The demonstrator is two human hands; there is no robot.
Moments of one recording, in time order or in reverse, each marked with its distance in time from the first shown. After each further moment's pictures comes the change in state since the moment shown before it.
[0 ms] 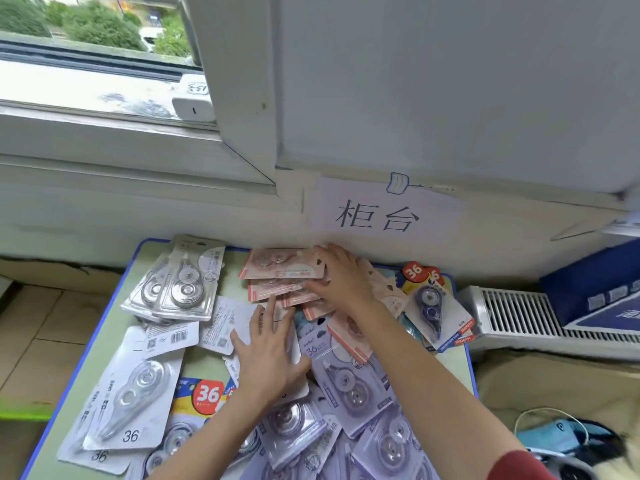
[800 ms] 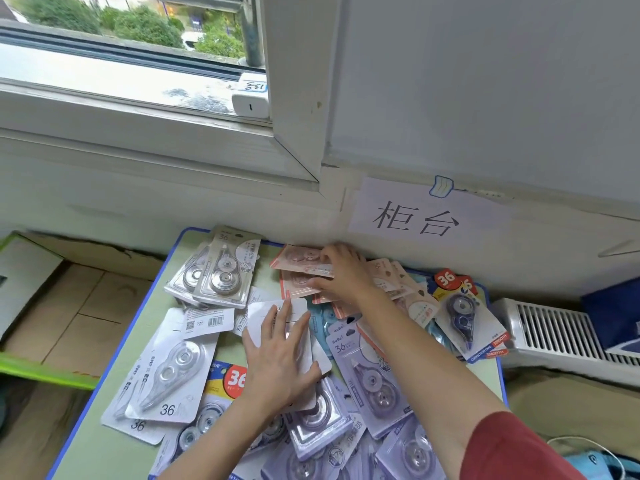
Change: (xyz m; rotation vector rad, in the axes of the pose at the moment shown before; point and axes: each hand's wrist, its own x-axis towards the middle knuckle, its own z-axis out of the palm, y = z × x) left_hand -0.023 -0.036 0.008 -0.023 0.104 0.039; right_hand 0.027 -0.033 0.020 -0.119 -0.067 -0.097
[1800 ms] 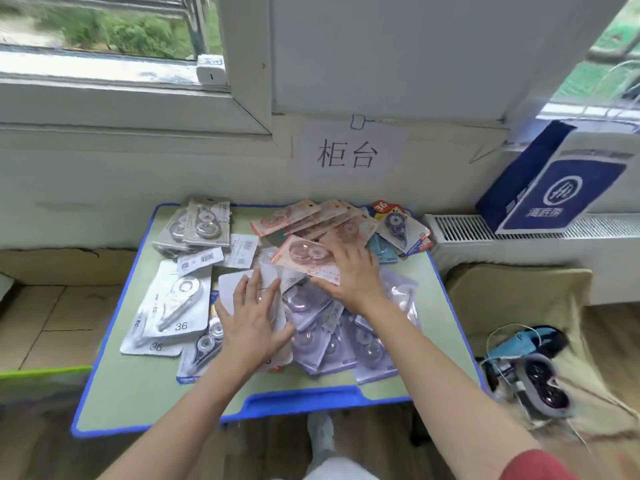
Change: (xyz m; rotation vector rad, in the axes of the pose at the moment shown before) left_hand -0.116 -0.019 -0.007 -0.061 0.096 0.118; right_hand -0.216 -0.036 0.025 -0.085 0.309 0.205
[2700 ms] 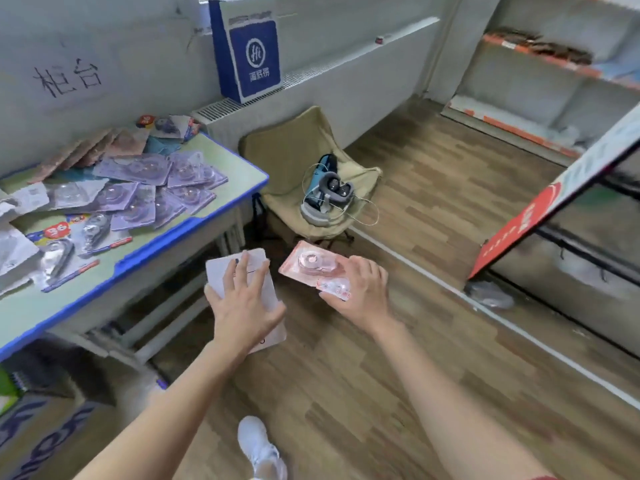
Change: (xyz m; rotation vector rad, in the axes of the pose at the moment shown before) left_hand -0.353 0.043 0.050 0.084 -0.082 0.721; right_hand -0.558 -0.095 0.004 0.040 0.365 0.822
